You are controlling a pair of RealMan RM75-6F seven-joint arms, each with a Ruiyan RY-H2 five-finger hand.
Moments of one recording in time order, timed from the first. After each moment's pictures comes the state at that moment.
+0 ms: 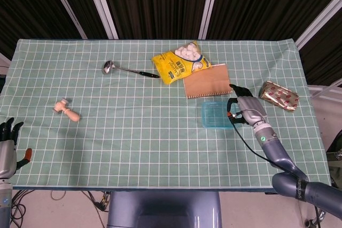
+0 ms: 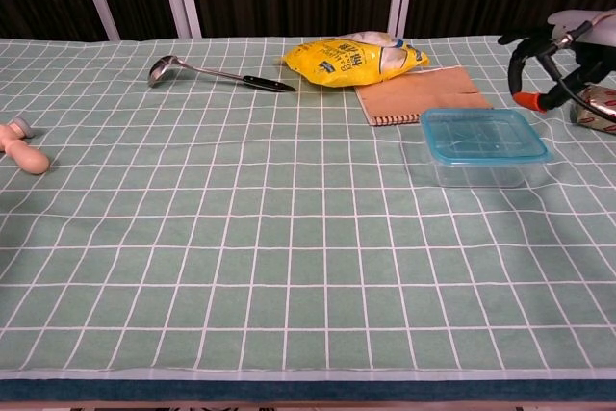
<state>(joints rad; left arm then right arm) -0.10 -1.19 -0.10 -1.81 1.18 1.50 0.41 0.67 -1.31 0.23 -1.45 -1.08 0.84 0.02</state>
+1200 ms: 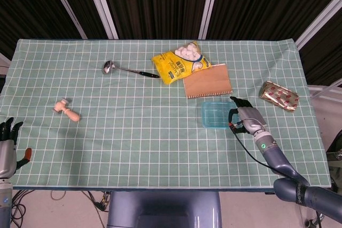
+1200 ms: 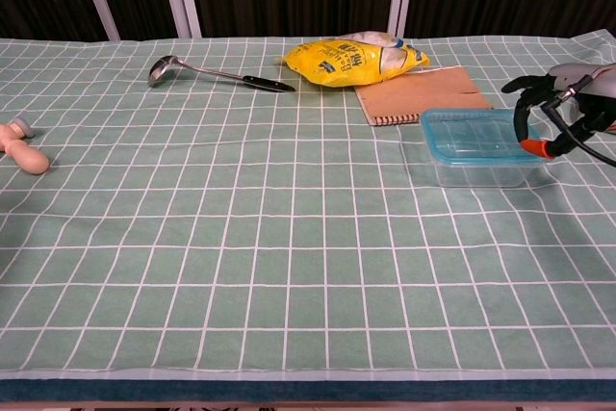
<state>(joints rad) -0.10 -1.20 -0.11 -1.80 1.17 1.50 0.42 0.64 -1.36 0.18 -1.38 -1.11 0.80 0.07</state>
